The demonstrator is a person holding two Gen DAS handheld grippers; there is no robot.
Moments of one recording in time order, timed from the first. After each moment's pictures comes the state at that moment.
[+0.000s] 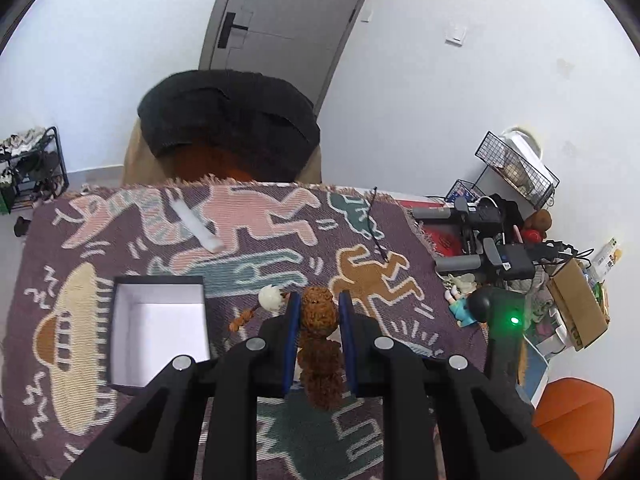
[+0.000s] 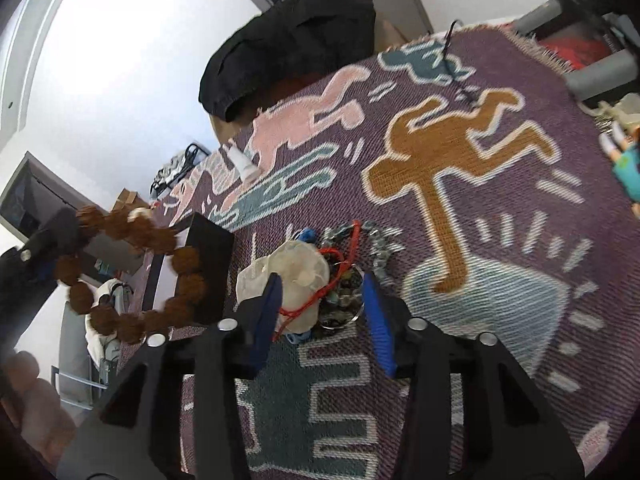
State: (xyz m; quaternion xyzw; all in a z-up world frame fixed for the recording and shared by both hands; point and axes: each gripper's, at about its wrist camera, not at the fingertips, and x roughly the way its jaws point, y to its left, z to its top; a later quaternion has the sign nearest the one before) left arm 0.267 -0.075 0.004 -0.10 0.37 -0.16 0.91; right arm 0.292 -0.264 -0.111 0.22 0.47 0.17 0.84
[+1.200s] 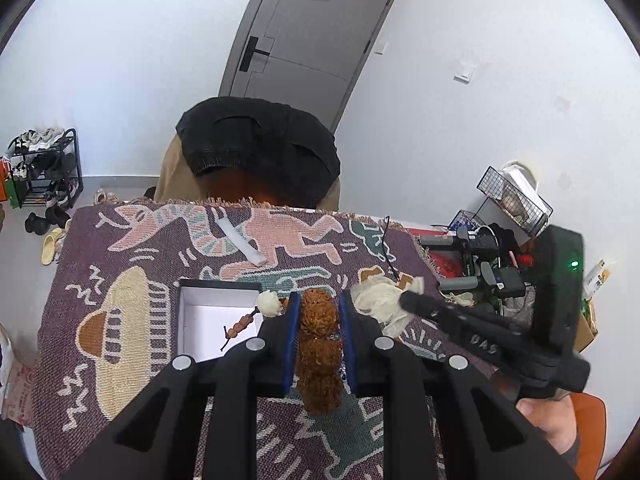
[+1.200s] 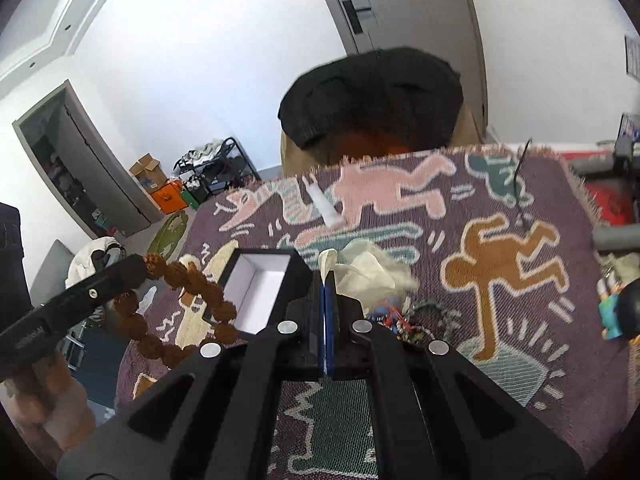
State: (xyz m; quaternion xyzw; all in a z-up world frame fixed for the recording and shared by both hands) left arm 0.220 -0.005 0.035 -0.13 0.33 -0.14 0.92; right arm 0.270 -0.196 0.003 0.09 0.39 0.22 0.89
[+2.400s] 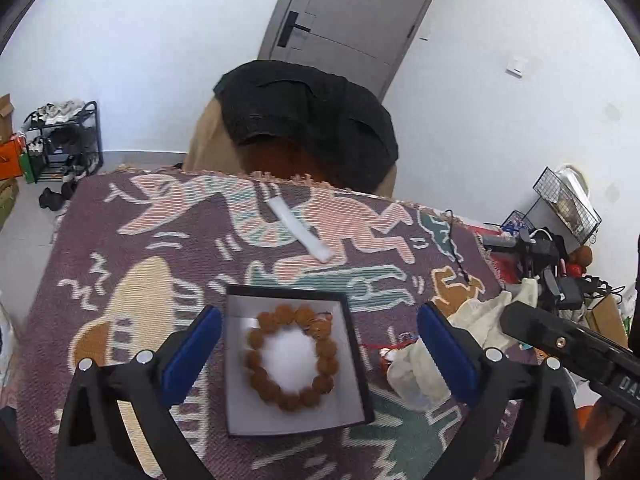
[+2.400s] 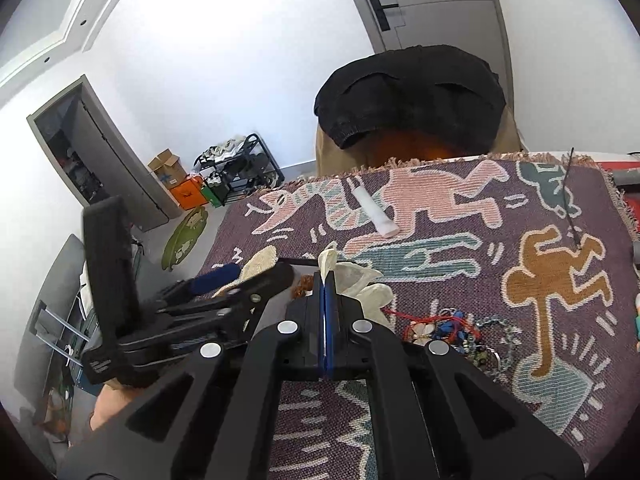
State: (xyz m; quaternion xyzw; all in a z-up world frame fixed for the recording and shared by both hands) left arm 0.298 0.043 -0.048 -0.14 0.37 -0.09 0.91; right arm 0.287 -0.136 -0.005 0.09 0.39 0.27 0.87
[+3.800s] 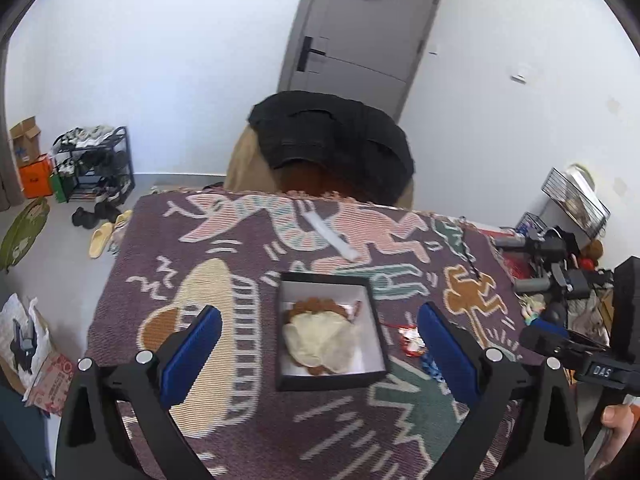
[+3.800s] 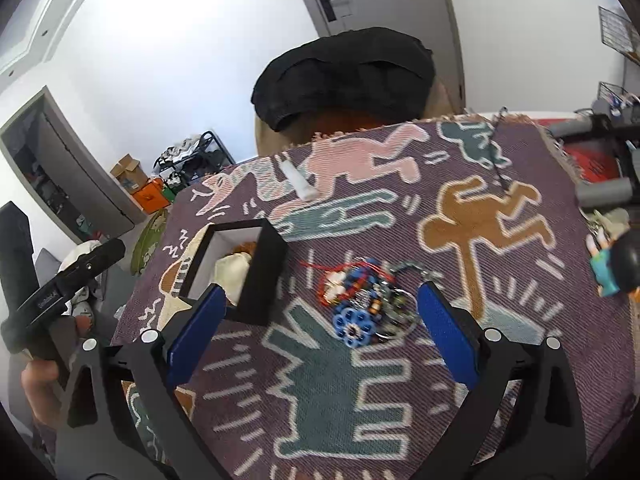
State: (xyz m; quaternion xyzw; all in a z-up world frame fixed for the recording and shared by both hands) left arm 0.233 0.051 -0.009 -0.10 0.35 -0.05 0.93; right arm 0.257 -0.214 -0.034 0.10 0.42 0.19 0.88
